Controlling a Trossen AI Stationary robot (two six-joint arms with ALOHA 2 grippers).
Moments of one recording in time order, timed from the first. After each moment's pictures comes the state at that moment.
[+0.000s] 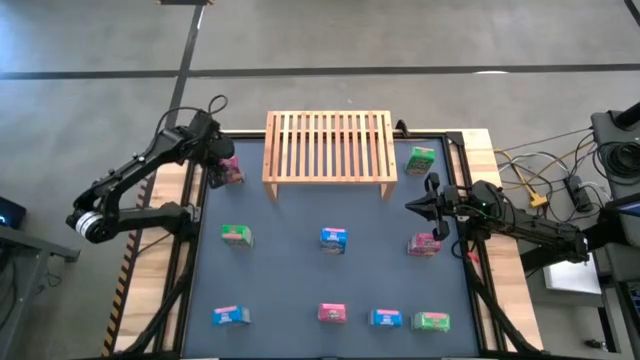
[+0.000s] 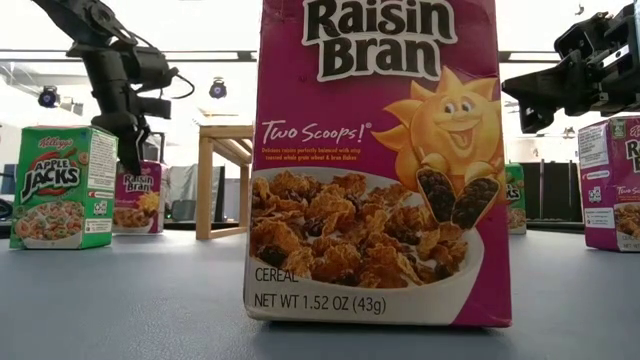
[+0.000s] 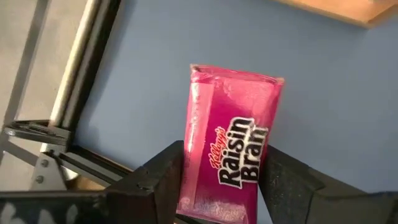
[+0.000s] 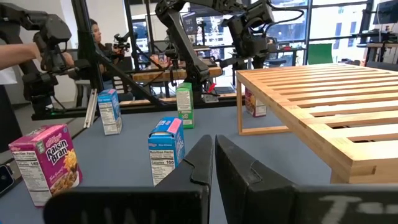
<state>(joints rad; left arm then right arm) 1.03 1.08 0.81 -0.90 0.03 0.67 -0.33 0.05 0.01 0.06 -0.37 0.08</state>
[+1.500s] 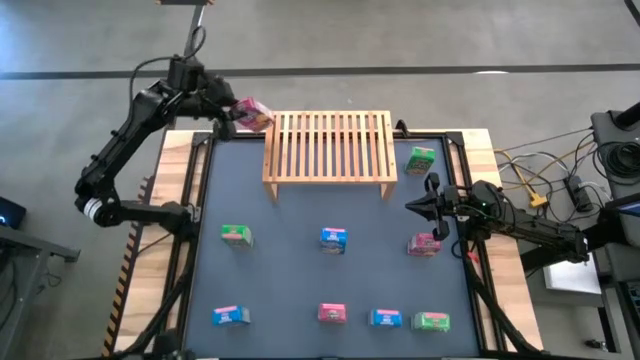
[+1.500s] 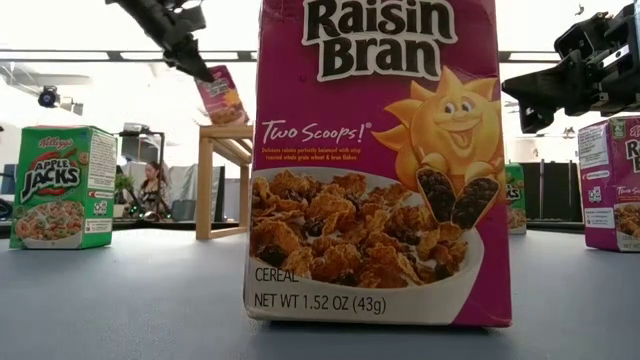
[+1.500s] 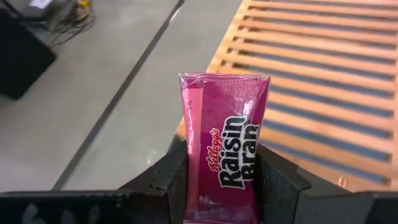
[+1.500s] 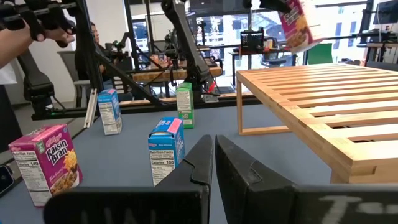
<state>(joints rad) 1.02 1.24 1.40 -0.88 0.31 0.56 -0.33 0.05 0.01 0.06 -0.37 0.08</state>
